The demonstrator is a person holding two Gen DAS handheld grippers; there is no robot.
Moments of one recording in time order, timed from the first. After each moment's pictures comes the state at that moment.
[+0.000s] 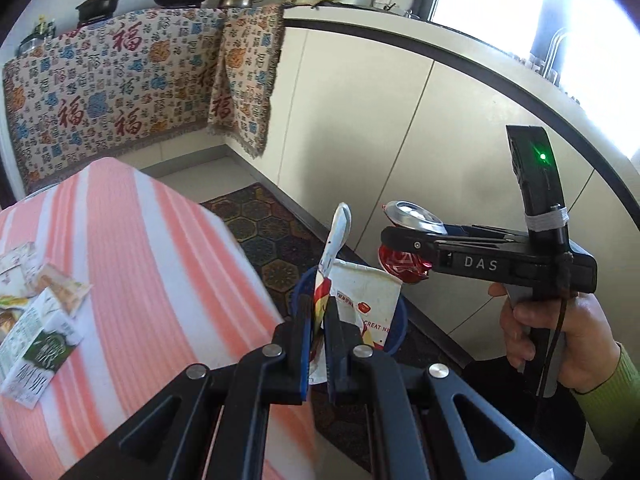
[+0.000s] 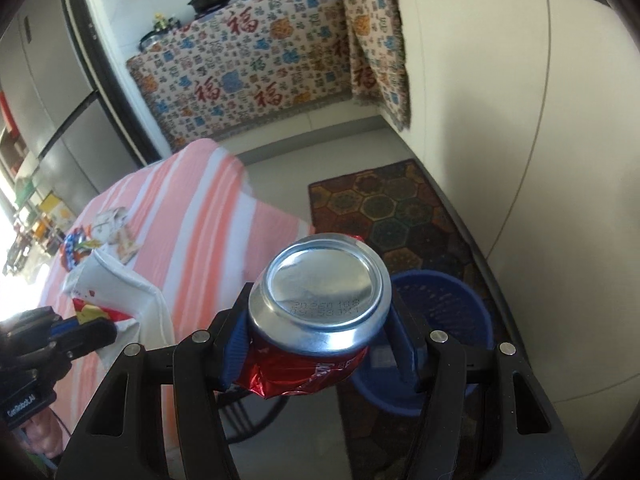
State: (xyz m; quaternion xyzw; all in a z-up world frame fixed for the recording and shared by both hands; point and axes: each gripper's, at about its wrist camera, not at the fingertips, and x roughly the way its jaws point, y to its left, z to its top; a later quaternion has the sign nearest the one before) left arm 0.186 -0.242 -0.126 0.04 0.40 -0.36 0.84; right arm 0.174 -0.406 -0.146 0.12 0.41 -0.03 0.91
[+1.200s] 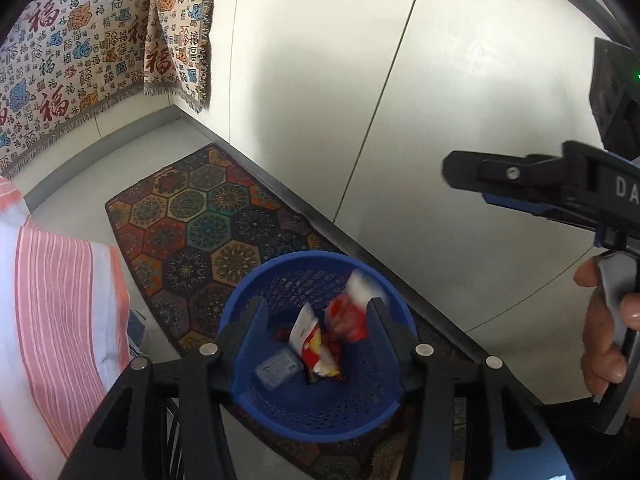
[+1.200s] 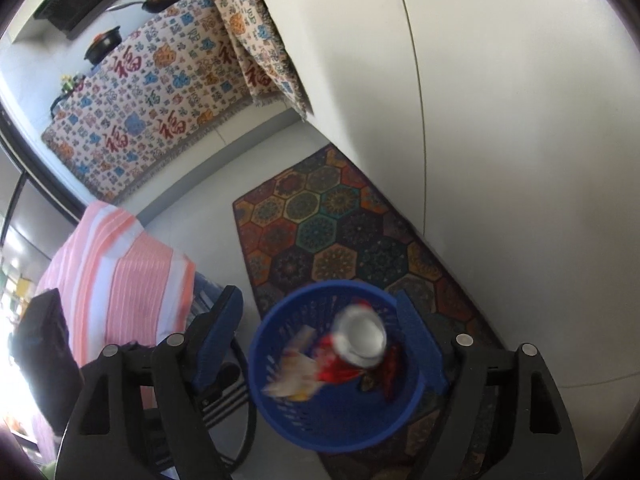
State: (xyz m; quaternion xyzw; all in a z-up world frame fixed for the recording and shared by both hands) left arm 0.264 -0.397 -0.261 0.09 0.45 -0.38 0.80; right arm 0.179 -0.542 -0.194 0.21 0.40 -0.12 0.89
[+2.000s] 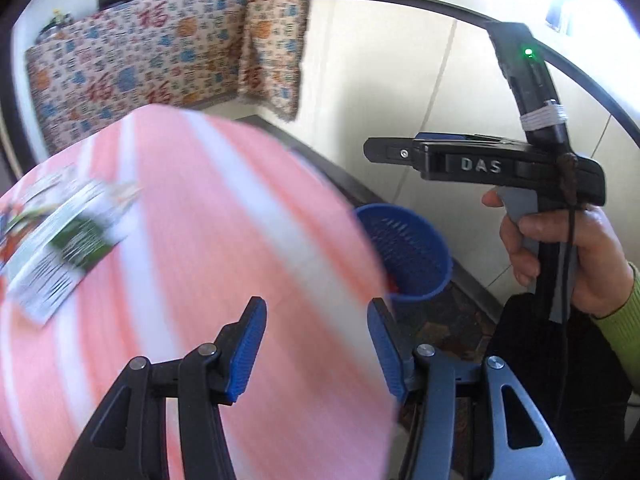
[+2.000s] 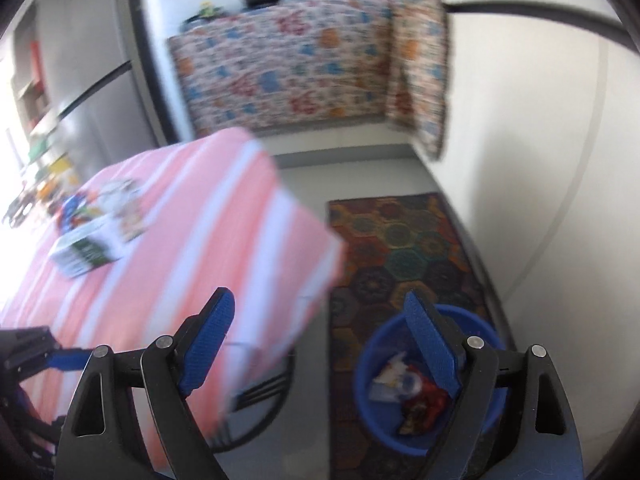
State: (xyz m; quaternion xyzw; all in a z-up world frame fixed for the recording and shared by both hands) left arm 0.154 -0.113 -0.195 0.08 0.42 -0.30 0.85; right arm 0.186 -0.288 -0.173 0.02 0.36 0.06 0.93
